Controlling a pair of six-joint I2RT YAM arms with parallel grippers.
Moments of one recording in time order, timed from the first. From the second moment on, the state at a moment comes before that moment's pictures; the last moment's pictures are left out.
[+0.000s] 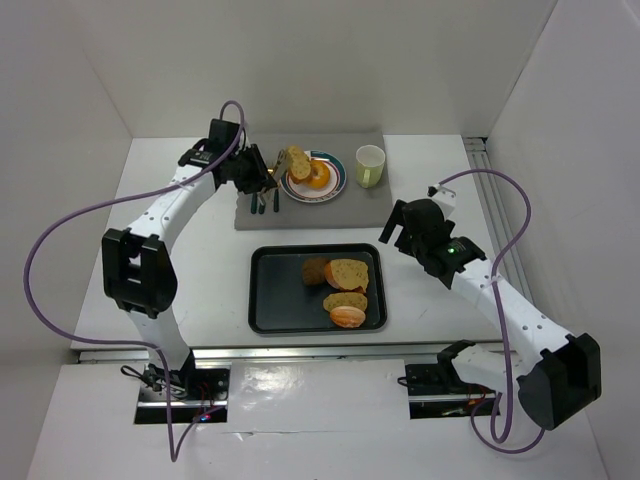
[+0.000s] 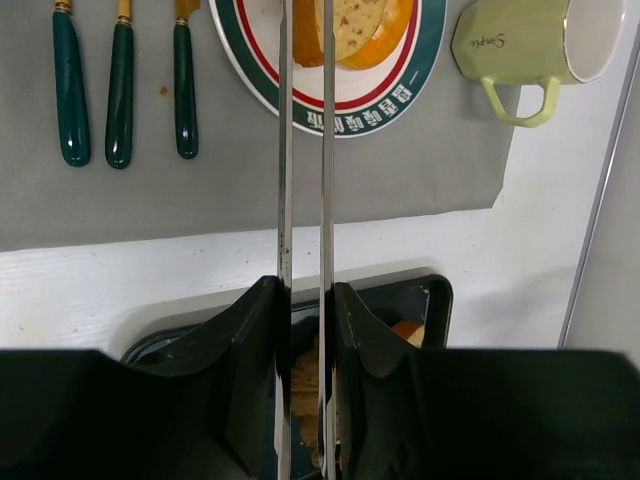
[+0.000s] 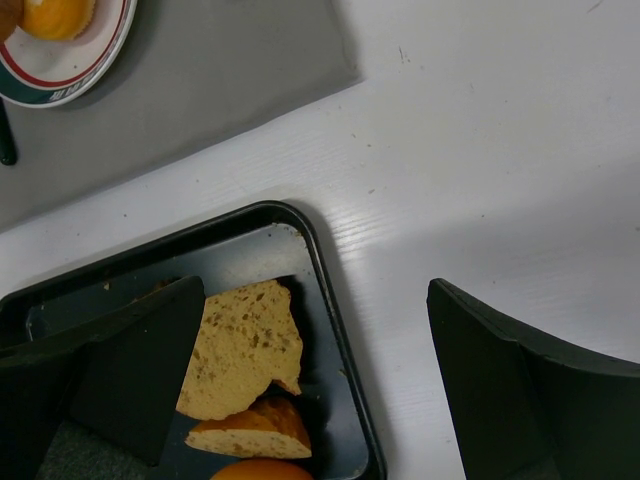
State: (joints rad) left arm -0.23 1.80 1.64 -0.62 0.23 -0.61; right arm 0.45 1.09 0.86 -0.50 0.39 0.71
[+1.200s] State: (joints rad) left arm -0.12 1.51 1.58 -0.74 -0.05 -0.45; right arm 0.46 1.12 0.86 -0.50 0.37 0.71
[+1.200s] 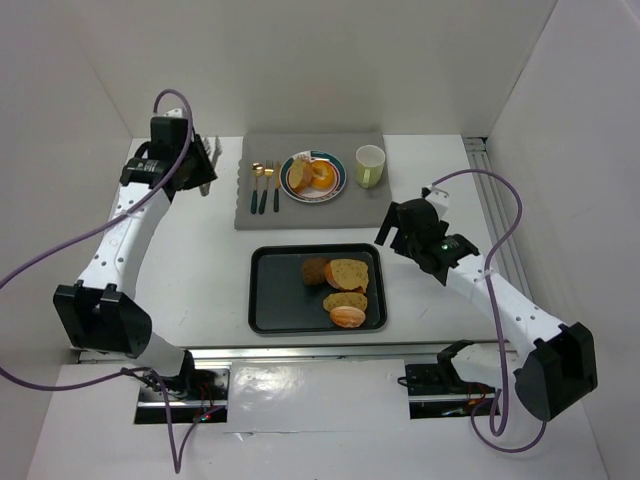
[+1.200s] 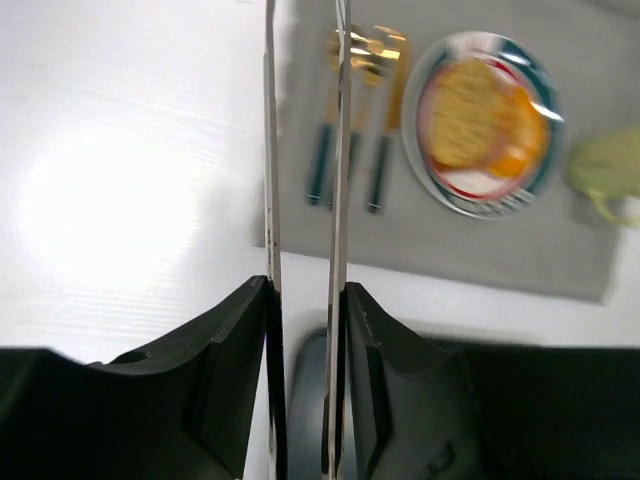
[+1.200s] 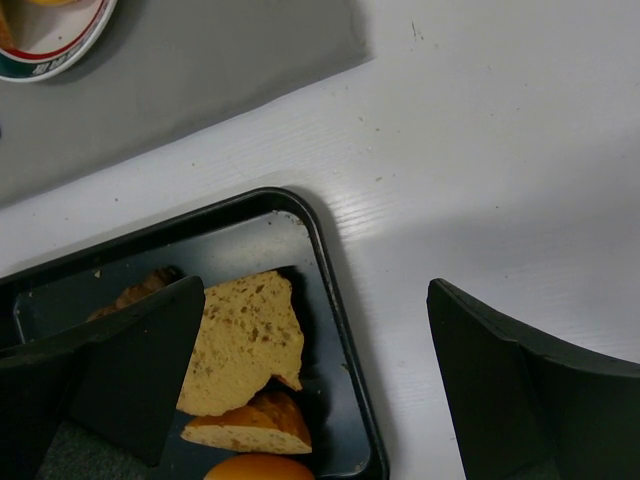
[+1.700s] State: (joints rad) left arm 0.03 1.68 1.29 -0.59 -0.25 -0.40; right arm 0.48 1.21 0.87 -0.47 0.31 0.70
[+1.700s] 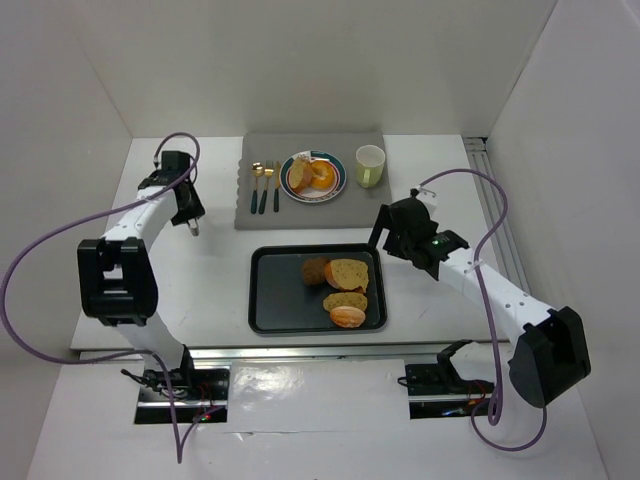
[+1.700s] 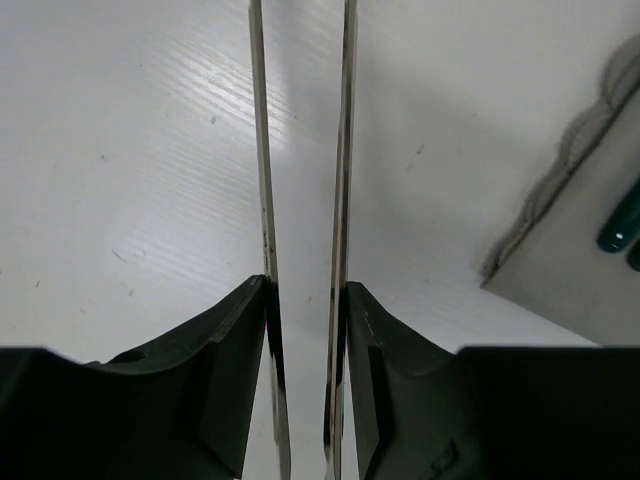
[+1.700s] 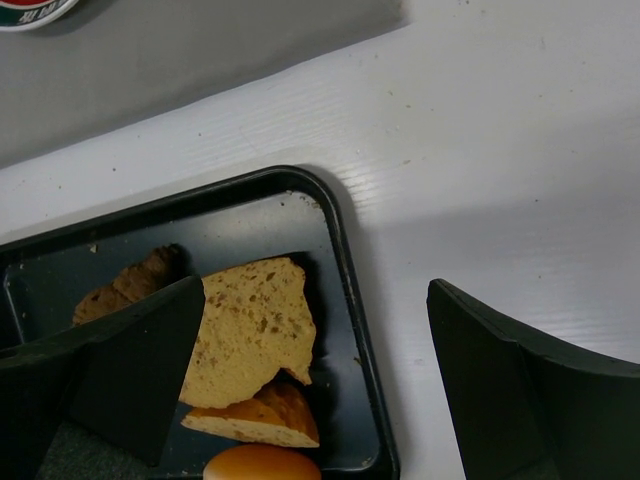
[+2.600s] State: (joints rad) left arm -0.10 1.48 1.44 -0.73 0.09 -0.37; right arm 0.50 1.23 0.90 -0.52 0.42 0.76
